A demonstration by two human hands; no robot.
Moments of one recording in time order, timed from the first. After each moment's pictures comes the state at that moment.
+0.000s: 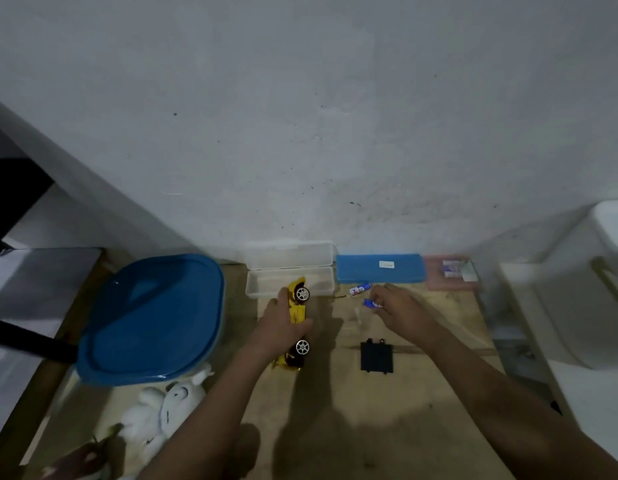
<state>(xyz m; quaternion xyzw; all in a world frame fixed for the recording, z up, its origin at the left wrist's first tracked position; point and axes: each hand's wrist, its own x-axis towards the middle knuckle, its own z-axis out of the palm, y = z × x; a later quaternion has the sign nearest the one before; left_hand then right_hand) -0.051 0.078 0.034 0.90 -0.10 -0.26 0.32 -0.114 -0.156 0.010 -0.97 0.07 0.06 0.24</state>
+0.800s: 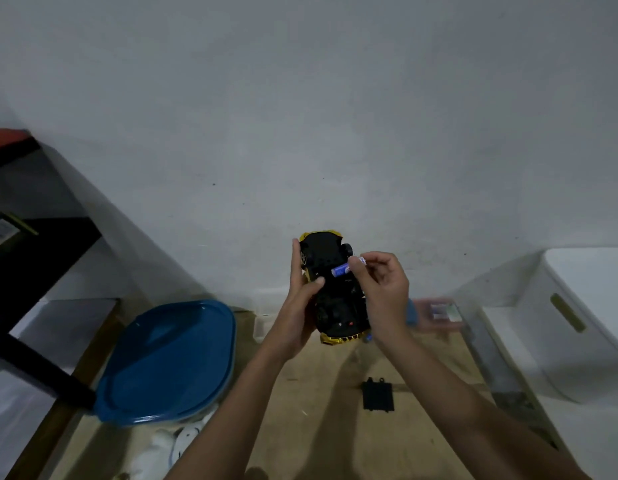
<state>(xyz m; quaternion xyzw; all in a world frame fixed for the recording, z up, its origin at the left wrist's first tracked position) -0.069 0.055 0.162 0.56 -0.20 -0.23 0.77 -0.107 -0.066 0.167 -0.58 0.14 -0.36 0.72</state>
